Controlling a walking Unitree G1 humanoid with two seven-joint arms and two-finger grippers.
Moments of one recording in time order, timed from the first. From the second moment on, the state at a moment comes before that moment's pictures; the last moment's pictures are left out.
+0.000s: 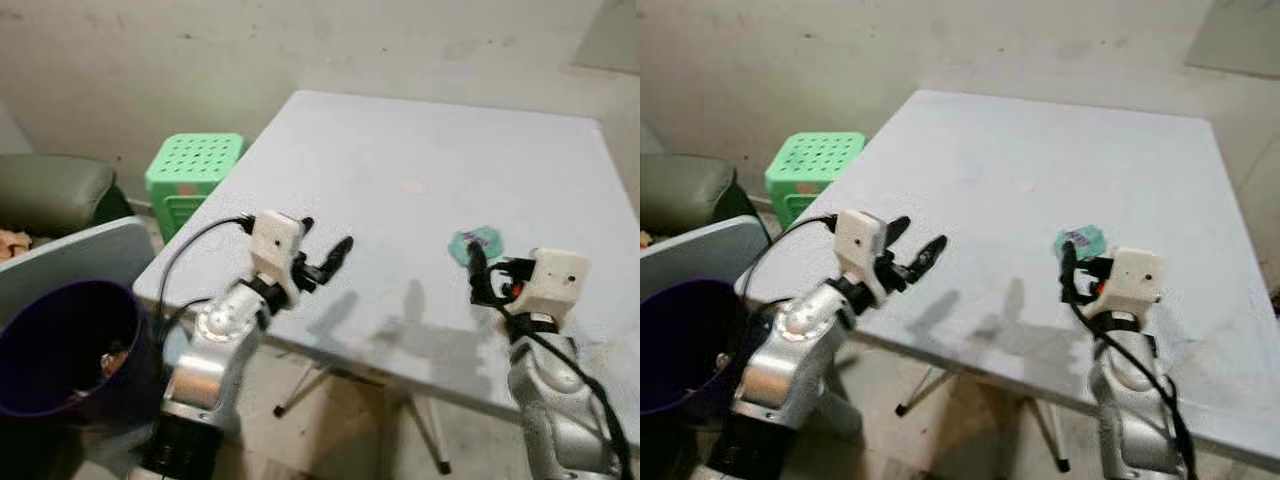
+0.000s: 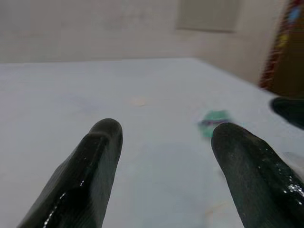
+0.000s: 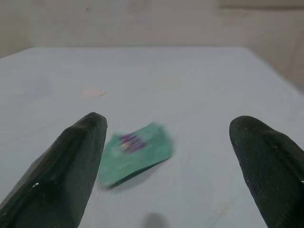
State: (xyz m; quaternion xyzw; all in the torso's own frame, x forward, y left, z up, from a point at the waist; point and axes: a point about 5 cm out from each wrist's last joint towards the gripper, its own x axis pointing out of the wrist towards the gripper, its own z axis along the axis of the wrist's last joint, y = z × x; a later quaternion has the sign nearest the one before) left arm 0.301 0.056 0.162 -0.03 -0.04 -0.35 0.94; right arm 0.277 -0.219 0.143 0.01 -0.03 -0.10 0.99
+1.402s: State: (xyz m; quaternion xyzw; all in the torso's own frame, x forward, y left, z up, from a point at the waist) left arm 0.254 0.048 0.156 -0.02 -0.04 -0.40 0.91; right arm 0.366 -0.243 0.136 -0.02 0.10 -0.15 0.98
